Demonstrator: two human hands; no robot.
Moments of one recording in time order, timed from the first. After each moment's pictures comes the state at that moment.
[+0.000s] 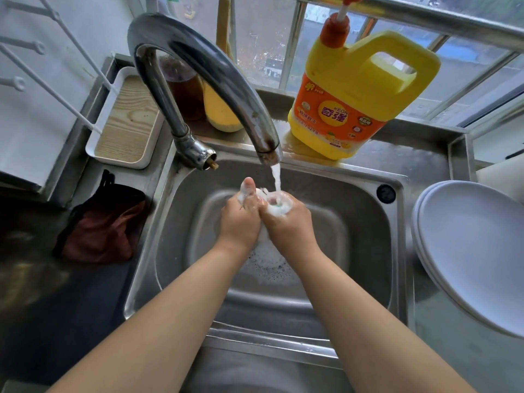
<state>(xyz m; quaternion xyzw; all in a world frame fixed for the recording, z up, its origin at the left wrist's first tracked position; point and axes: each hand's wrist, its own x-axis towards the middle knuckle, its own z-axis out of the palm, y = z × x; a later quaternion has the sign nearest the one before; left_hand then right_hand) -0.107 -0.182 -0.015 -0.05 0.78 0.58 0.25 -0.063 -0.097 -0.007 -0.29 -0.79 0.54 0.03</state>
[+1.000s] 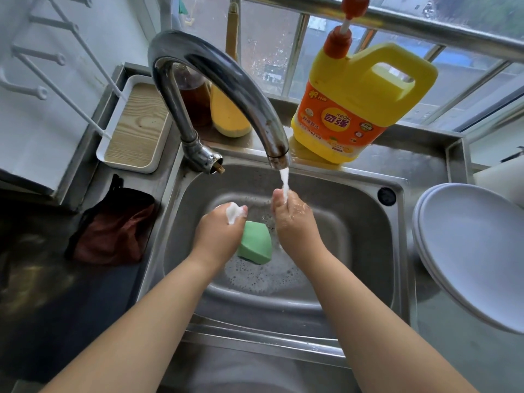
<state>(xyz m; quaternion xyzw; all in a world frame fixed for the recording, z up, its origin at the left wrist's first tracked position) -0.116 -0.230 -0.020 0.08 0.89 0.40 0.20 -0.064 -0.099 0.005 -0.24 -0.84 0.49 0.05</state>
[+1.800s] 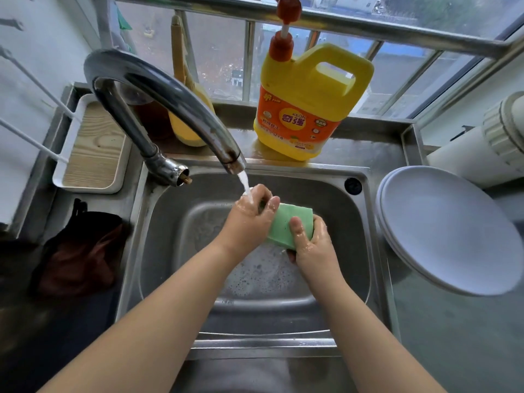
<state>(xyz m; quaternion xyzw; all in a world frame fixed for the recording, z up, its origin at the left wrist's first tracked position) -0.105 -0.154 0.003 0.24 0.80 0.49 0.27 0.007 -0.074 0.007 -0.42 -0.63 0.65 0.07</state>
